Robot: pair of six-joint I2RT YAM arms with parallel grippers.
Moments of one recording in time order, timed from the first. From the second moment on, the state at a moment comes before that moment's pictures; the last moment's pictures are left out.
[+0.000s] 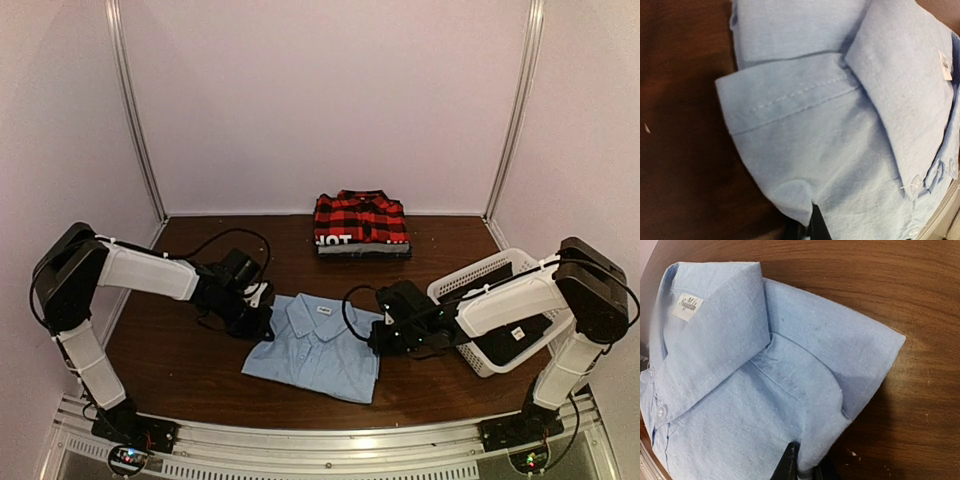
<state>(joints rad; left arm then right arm) -0.68 1.76 0.94 -0.32 0.30 -0.49 0.92 1.68 0.76 0.00 0.07 0.79</state>
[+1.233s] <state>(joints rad) -0.71 1.80 1.34 -0.41 0.01 -0.50 0.90 1.38 0.97 -0.31 0.26 0.70</state>
